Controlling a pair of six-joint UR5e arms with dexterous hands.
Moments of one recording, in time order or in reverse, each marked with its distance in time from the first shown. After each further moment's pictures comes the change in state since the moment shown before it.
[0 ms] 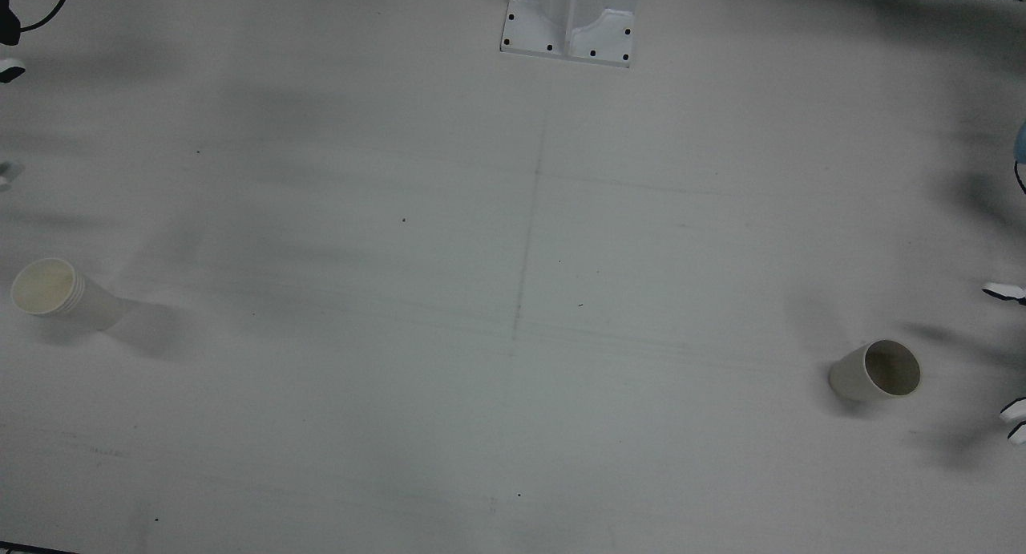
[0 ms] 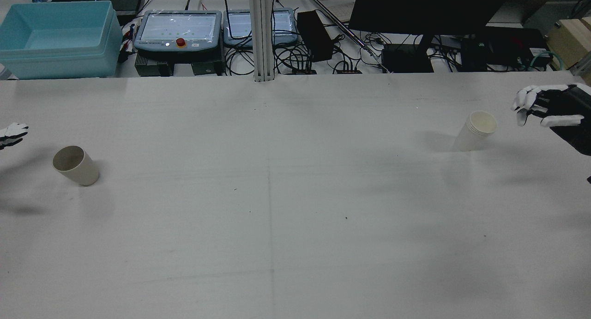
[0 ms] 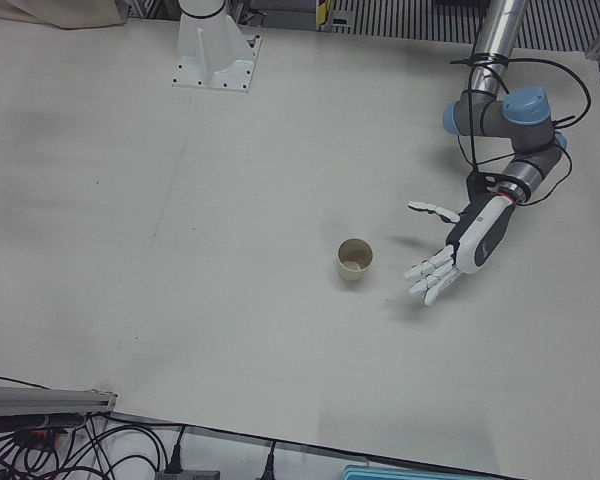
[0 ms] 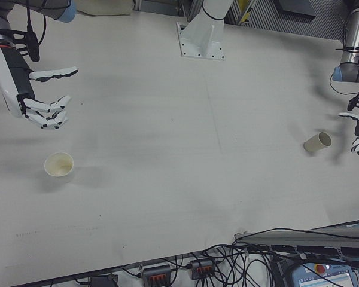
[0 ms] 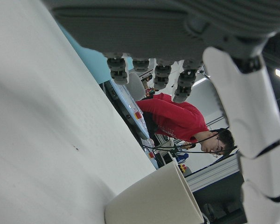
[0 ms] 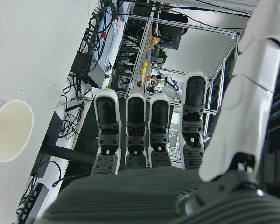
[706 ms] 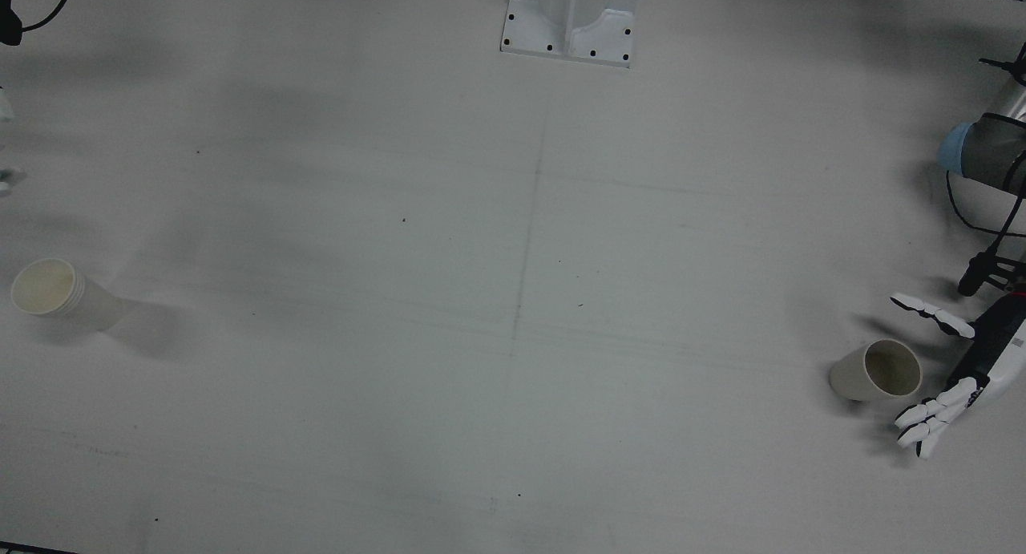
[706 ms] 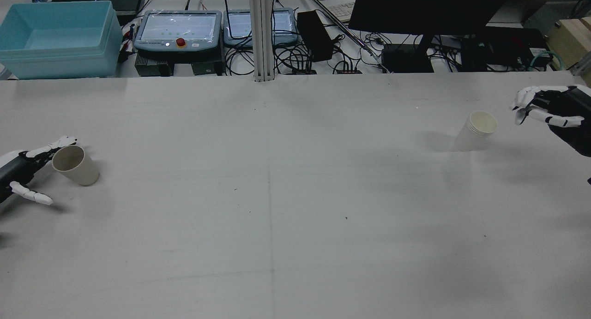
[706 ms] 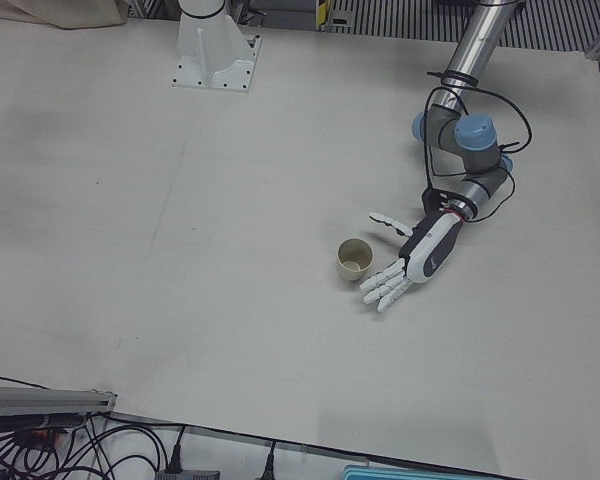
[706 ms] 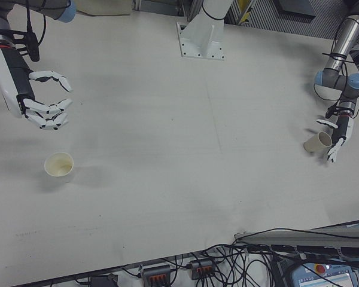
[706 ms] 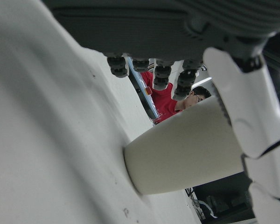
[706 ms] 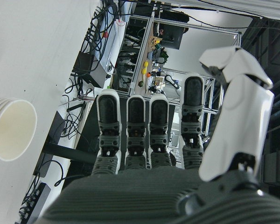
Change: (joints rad) left arm 0.203 -0.104 0.101 -0.008 -0.185 -0.004; right arm -0.003 -0.004 -0.001 -0.001 0.001 0.001
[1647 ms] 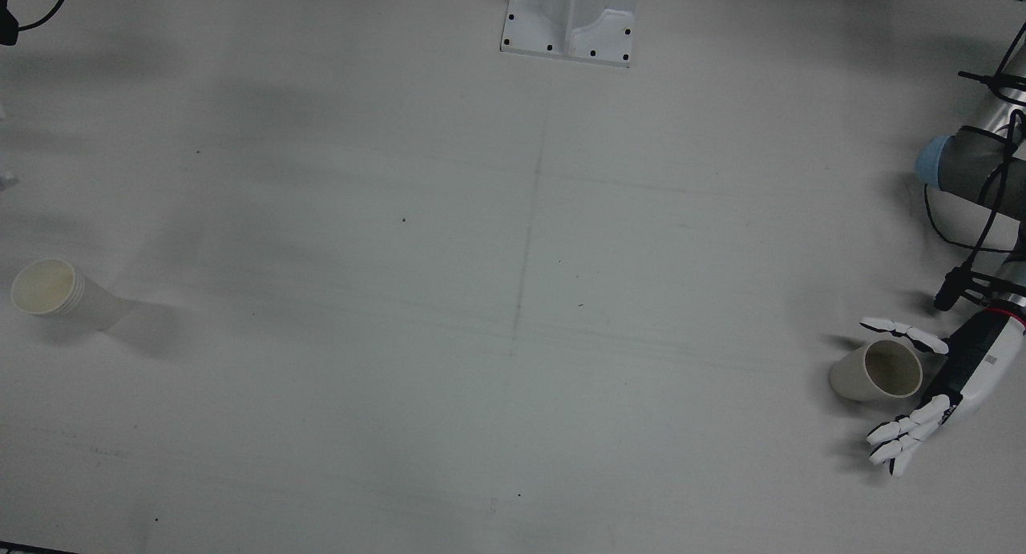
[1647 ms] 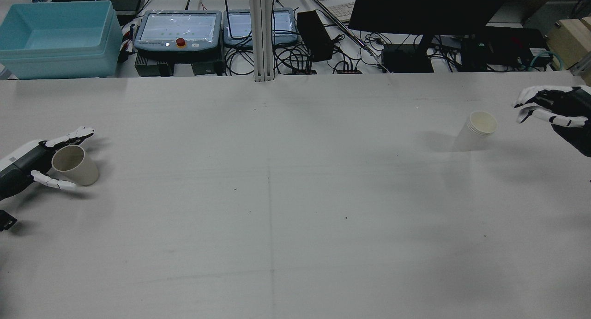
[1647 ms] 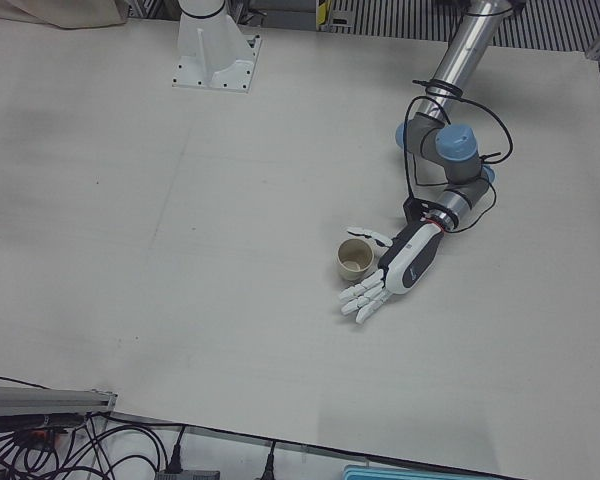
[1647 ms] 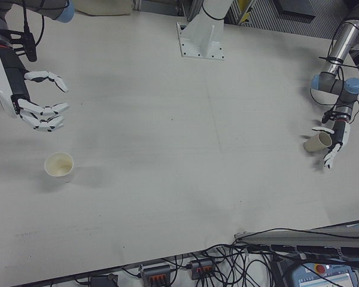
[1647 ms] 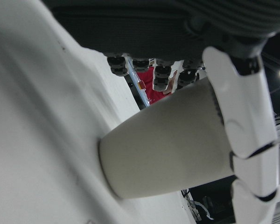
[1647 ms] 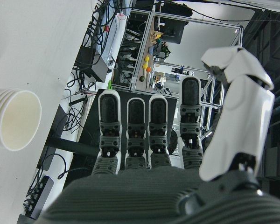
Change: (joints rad) left arm 0.003 -0.076 0.011 0.049 -0.006 0.001; right arm 0.003 -0.005 -0.009 0.001 0.013 0.006
